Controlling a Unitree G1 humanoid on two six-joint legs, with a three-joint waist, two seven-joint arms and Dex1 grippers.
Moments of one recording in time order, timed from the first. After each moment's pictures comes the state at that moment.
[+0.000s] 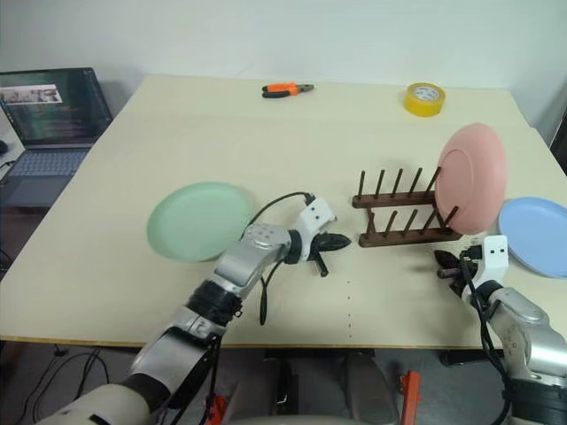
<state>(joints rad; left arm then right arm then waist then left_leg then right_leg) -0.63 0.18 -0.39 0.22 -0.10 0.54 -0.87 0.02 -0.51 -0.33 -0.12 0.48 0.60 0.53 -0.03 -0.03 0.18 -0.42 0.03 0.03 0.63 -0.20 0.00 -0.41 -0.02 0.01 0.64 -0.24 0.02</state>
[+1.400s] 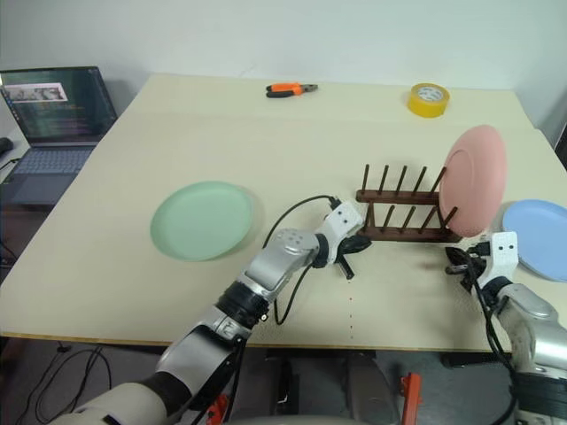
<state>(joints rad) -0.69 0.04 -0.43 0.34 -0.02 0.54 -0.69 0.04 -0.63 -0.34 -0.07 0.49 0.59 0.60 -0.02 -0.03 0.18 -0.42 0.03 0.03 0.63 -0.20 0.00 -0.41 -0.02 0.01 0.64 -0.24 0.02</state>
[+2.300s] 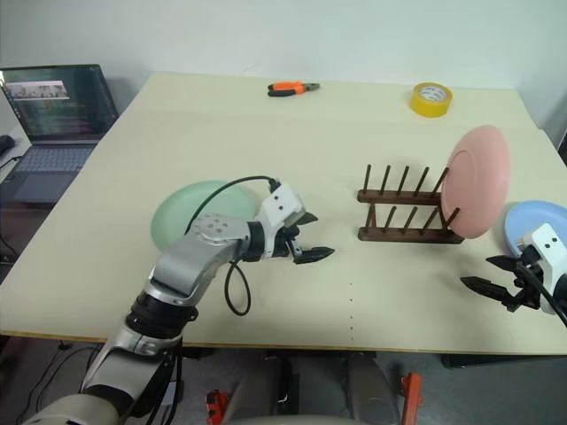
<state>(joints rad) -0.60 0.38 -0.32 -0.16 -0.16 0.80 -0.82 0.12 -1.02 -0.39 -0.06 0.48 0.65 1.00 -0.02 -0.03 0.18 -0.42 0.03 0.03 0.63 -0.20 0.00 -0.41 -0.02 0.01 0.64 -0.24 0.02</state>
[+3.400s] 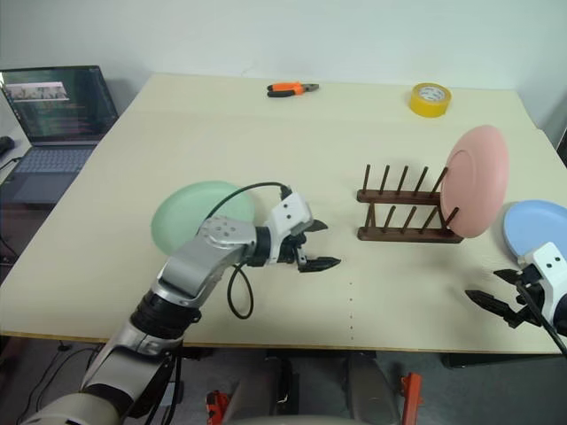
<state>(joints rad) -0.60 0.39 -0.39 -0.11 -0.16 0.71 -0.89 0.25 -0.95 -0.46 -0.15 0.45 0.62 0.93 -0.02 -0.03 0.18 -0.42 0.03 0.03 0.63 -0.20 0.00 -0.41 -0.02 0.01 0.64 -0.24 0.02</state>
